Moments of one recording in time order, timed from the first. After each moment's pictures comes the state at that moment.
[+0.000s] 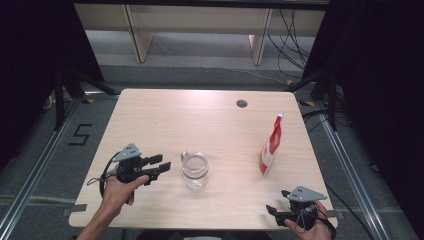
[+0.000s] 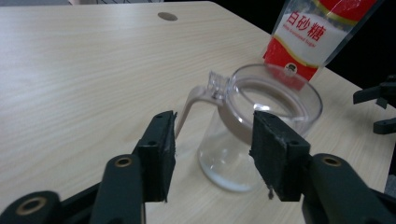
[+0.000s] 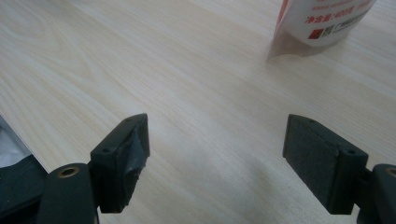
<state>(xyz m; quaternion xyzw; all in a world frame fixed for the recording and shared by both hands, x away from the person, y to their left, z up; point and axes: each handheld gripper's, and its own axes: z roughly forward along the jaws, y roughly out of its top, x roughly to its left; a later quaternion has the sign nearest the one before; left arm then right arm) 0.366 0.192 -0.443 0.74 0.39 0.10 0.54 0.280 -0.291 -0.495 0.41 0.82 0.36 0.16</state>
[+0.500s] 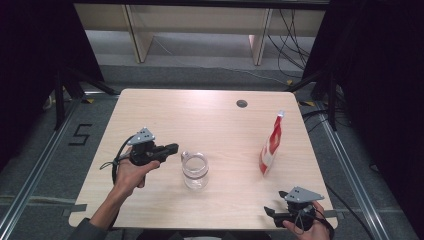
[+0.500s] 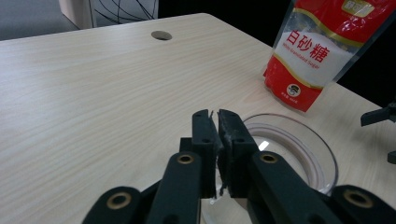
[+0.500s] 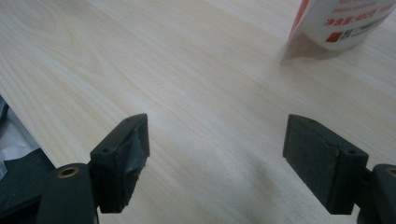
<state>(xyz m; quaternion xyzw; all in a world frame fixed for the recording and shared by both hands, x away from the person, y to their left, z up) 0.400 0.164 -0.427 0.75 0.36 0.11 0.53 0.282 -0.288 -0.496 0.39 0.83 0.36 0.16</state>
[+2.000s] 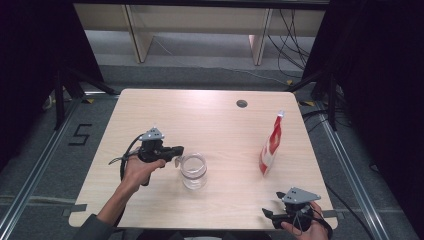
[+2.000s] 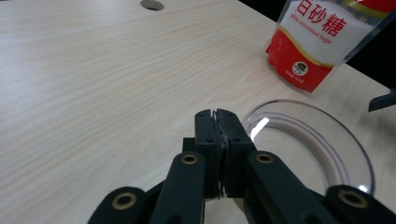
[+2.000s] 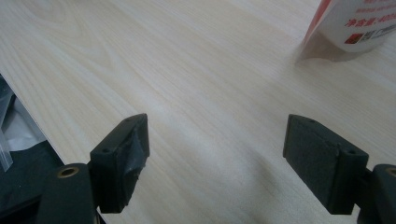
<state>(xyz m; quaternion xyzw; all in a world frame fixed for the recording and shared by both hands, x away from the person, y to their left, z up) 0.413 0.157 -0.444 0.78 0.37 0.07 0.51 0.282 -0.284 -0.498 0.37 0.84 0.36 0.16</state>
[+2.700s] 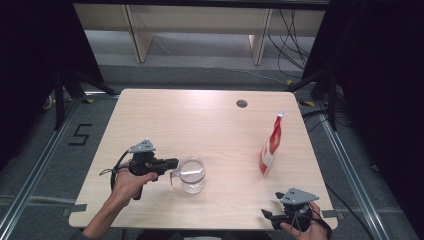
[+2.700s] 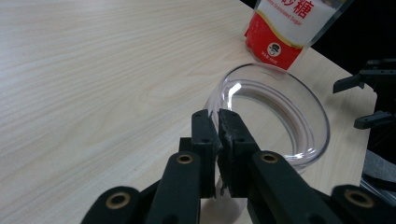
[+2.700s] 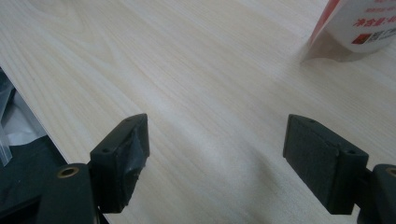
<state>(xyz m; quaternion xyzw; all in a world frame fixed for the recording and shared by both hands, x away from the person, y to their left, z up) 0.381 0.173 -0.450 0.78 0.37 0.04 0.51 0.283 -0.281 -0.500 0.35 0.85 0.35 0.16</state>
